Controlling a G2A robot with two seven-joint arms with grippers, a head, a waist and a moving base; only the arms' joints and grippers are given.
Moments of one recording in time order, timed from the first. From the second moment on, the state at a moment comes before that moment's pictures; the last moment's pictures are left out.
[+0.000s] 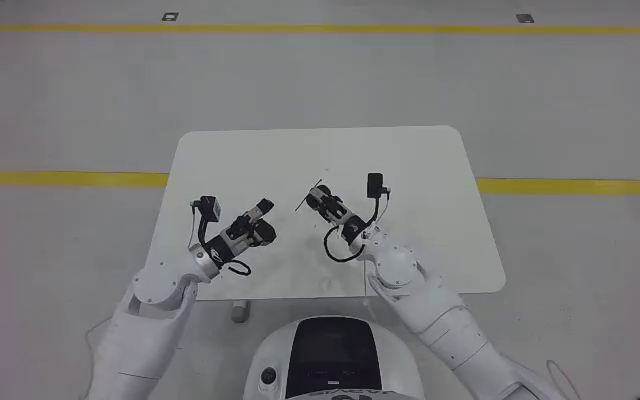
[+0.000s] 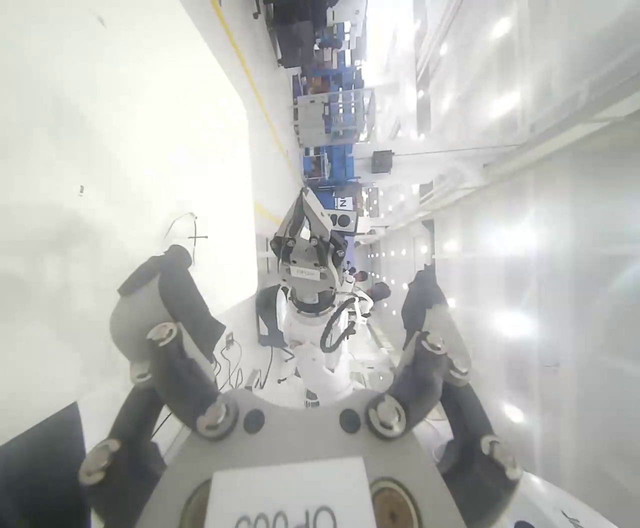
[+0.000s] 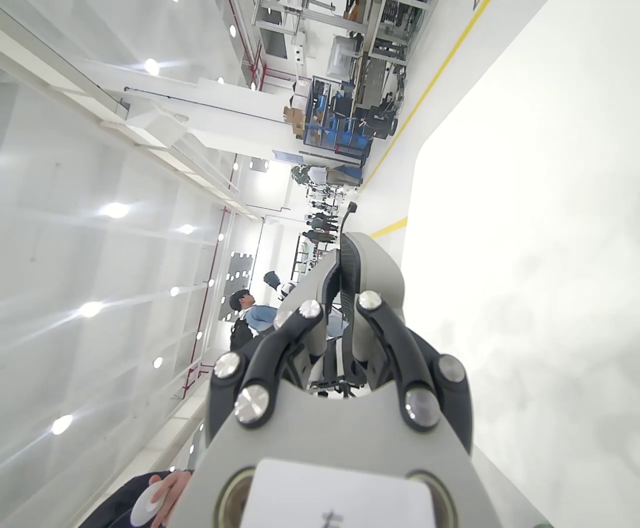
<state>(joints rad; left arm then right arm) 1.60 -1.12 -1.44 -1.70 -0.32 -0.09 -0.69 -1.26 -1.38 0.91 -1.39 0.09 -0.17 0.13</state>
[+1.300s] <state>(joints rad) 1.52 -1.14 -1.32 -1.59 -0.32 -0.22 -0.61 -1.29 -1.43 0.85 -1.38 0.10 -0.09 -0.01</state>
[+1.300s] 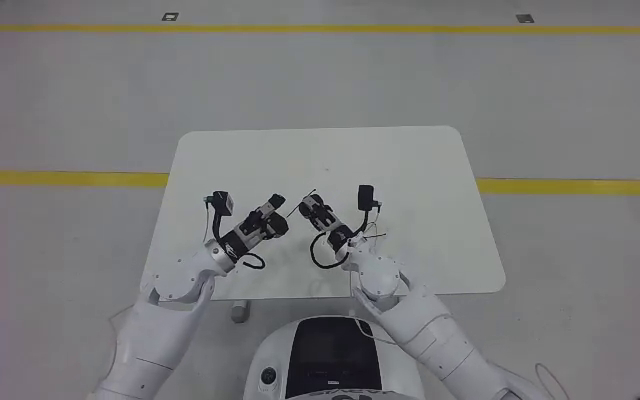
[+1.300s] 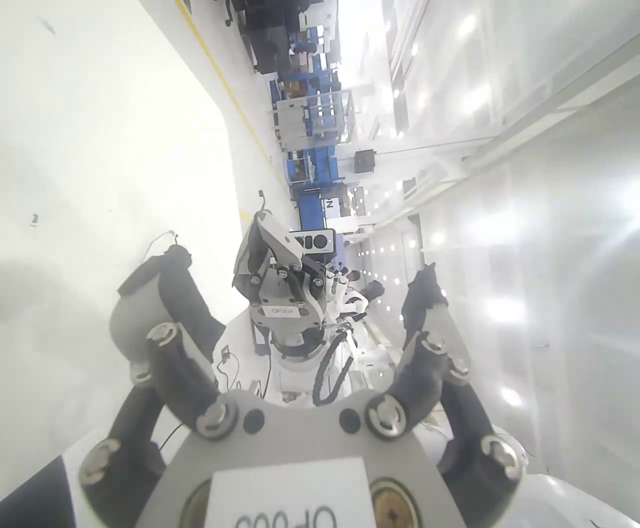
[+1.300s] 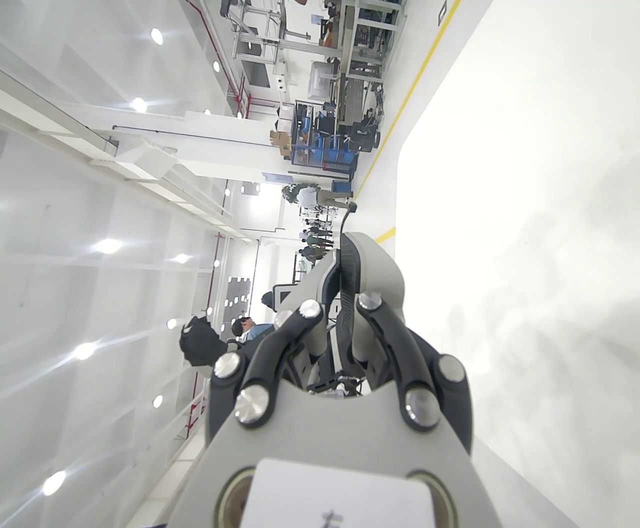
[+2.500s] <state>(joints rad) 1.47 -1.13 -1.29 -1.52 -0.33 -0.21 -0.60 -1.32 -1.44 0.90 -1.40 0.14 -0.10 0.06</state>
